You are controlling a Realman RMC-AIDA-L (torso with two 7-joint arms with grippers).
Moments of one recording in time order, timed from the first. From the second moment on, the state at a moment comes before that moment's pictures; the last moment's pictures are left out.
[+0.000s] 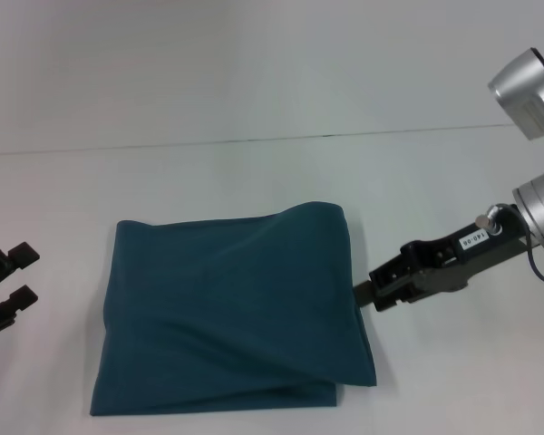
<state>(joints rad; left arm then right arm) -0.35 -2.10 0.20 0.60 2.01 1.57 -2.22 0.80 1.96 -0.82 -0.72 -2.34 -1.70 2.63</state>
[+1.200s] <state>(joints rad) -0.35 -2.09 0.20 0.61 2.02 1.59 -2.22 0.92 1.98 -0.86 -0.67 -2.32 -1.37 2.51</state>
